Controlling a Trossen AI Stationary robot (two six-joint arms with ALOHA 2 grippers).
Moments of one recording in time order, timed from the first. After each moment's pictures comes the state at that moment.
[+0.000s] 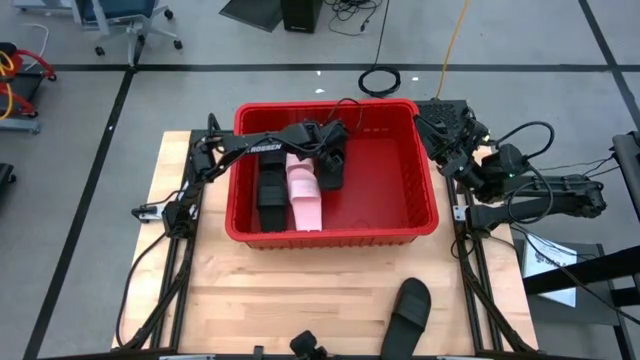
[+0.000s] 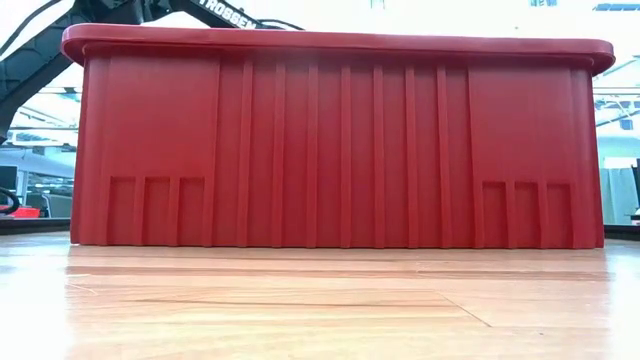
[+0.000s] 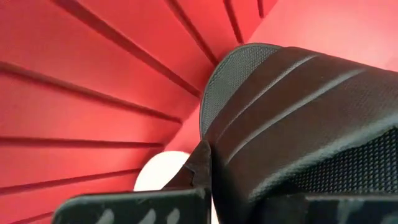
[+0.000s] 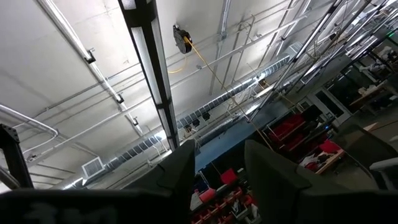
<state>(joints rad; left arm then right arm) 0.40 2.18 1.83 -0.74 -0.45 -0.15 -0.07 0.84 0.76 0.74 0.37 0.49</state>
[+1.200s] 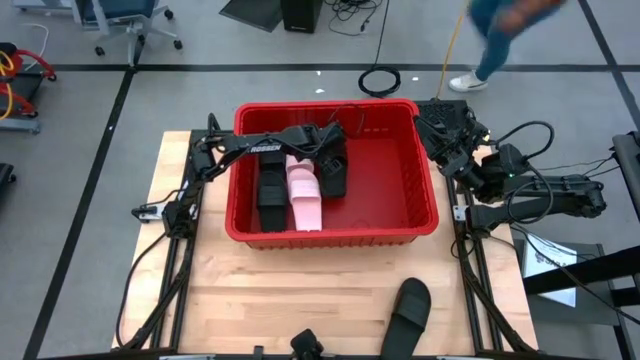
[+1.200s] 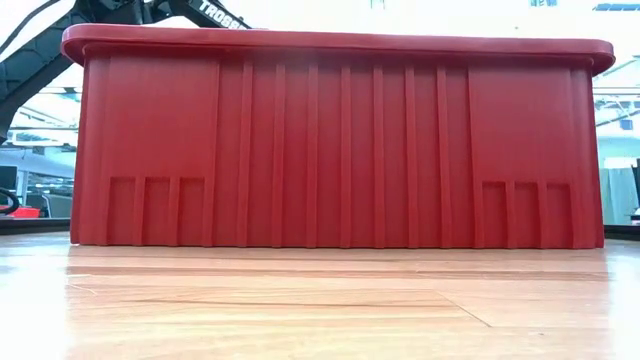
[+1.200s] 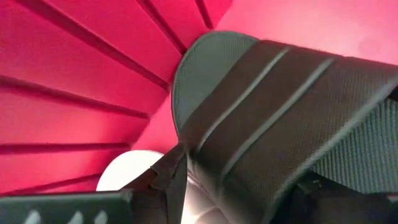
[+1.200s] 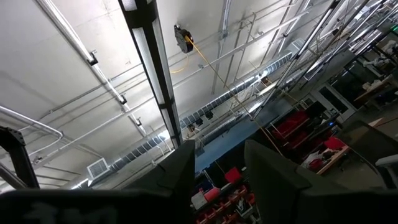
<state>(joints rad) 0.42 2.18 1.76 -0.66 -0.34 -0.12 -0.07 0.84 0.76 0.74 0.36 0.51</state>
